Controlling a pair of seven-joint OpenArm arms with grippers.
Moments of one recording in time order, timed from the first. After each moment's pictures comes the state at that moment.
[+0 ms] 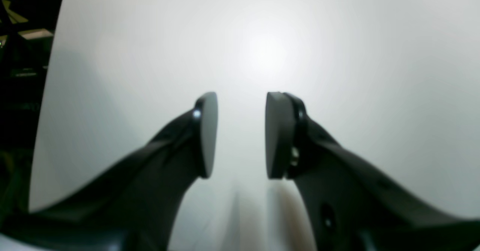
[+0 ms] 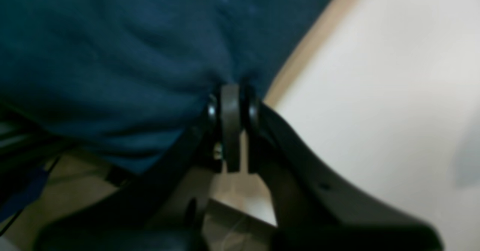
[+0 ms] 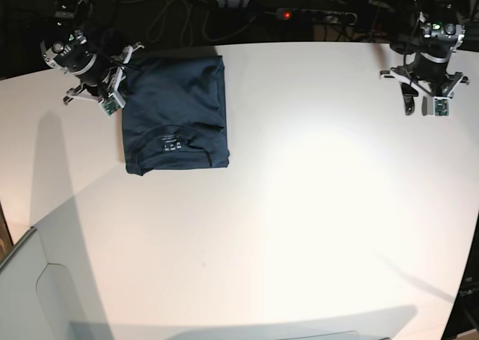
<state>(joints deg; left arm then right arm) 35.3 -21.5 -27.0 114.4 -19.6 -9.9 33.6 -25.6 7.4 19.4 110.4 3.6 46.6 -45.8</state>
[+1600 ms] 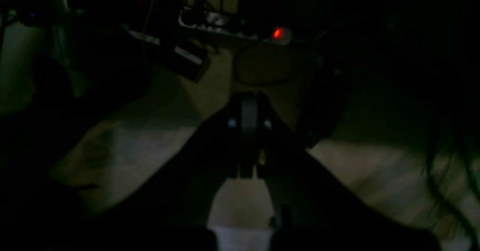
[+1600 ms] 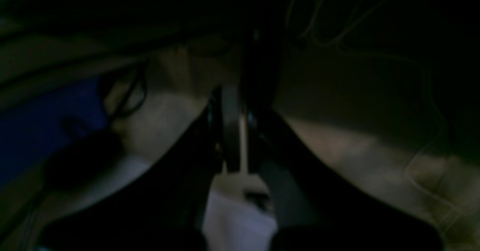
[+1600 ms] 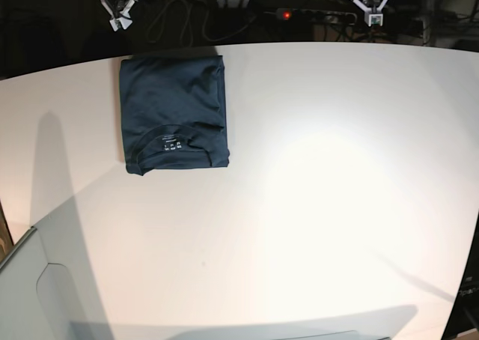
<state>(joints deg) 32.6 -19.2 -4.8 51.9 -19.1 -10.3 13.6 -27.9 6.2 23.7 52.2 3.7 46.5 -21.4</state>
